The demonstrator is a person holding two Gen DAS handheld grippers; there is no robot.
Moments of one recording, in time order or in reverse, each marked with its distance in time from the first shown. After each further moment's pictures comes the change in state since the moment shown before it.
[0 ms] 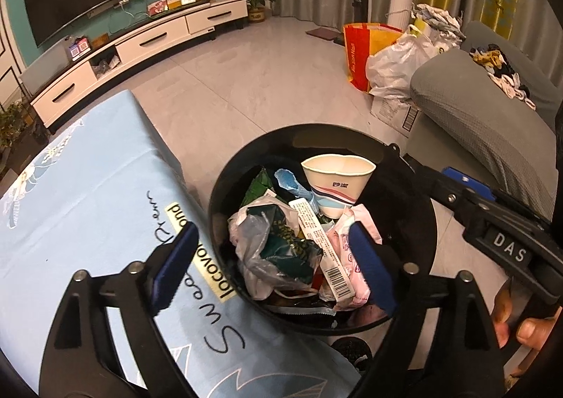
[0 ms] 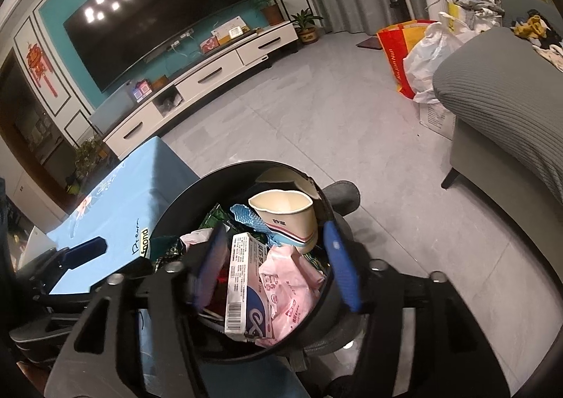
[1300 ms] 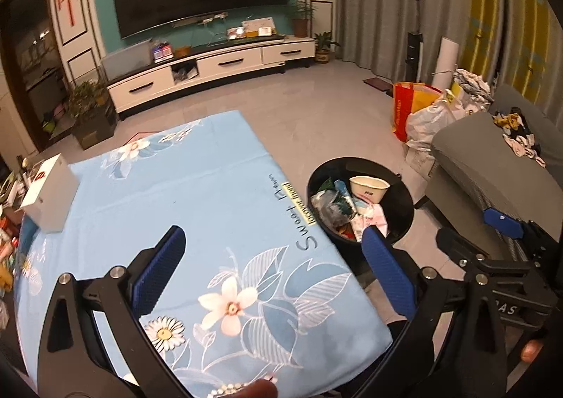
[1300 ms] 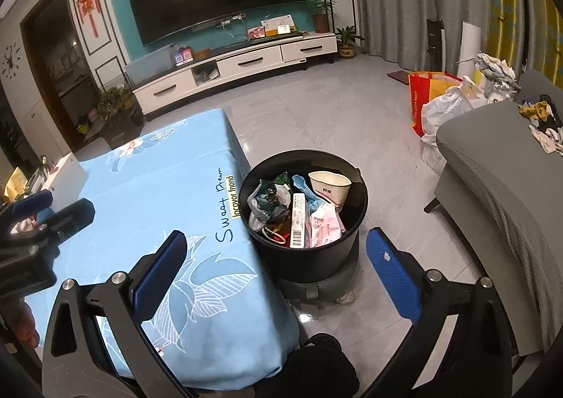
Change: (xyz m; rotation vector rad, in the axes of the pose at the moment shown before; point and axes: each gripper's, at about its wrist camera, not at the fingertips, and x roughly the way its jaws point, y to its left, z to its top) left arm -0.243 0.052 -0.064 -0.198 -0.129 0.193; right arm -0.160 0.117 -0.038 -0.279 0.024 -0.018
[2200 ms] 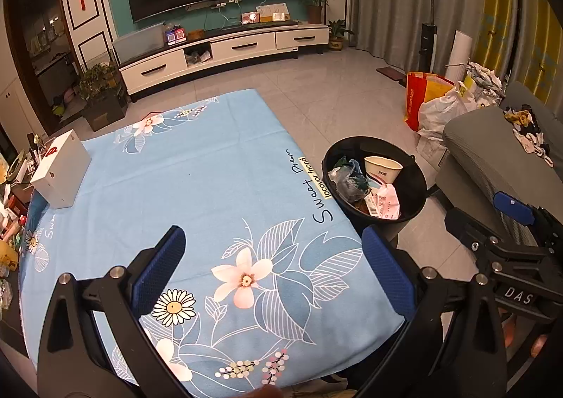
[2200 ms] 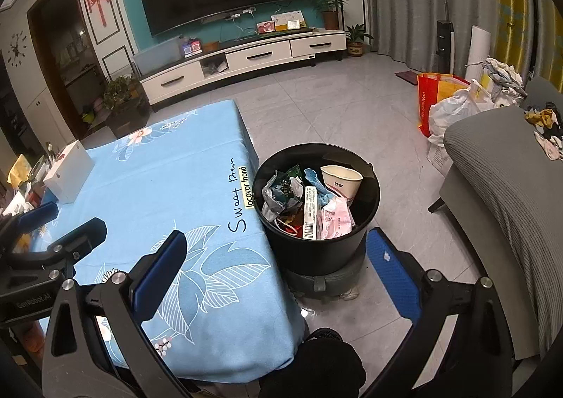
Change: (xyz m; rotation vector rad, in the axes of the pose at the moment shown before) left arm 0.002 0.010 -0.021 -0.026 0.057 0.032; right arm 0.001 0.017 -0.006 -0.037 0.025 0.013
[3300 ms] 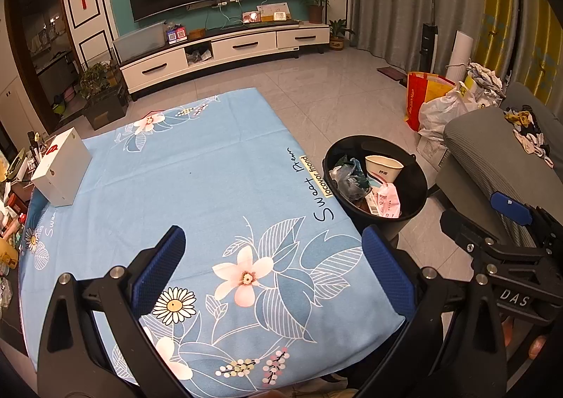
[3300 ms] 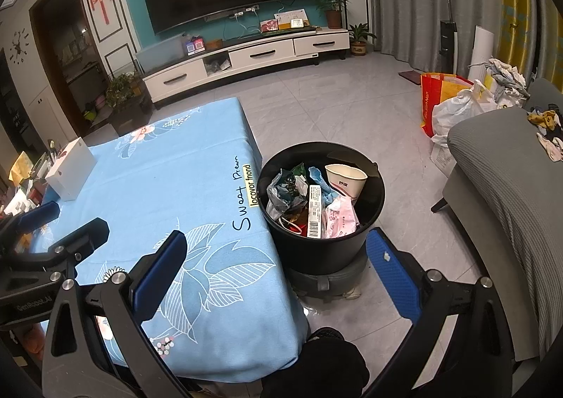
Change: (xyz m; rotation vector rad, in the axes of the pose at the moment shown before) left arm -0.002 0.002 -0.002 -0.005 0.002 0.000; right arm 0.003 0.004 -0.002 -0.004 0.002 0.004
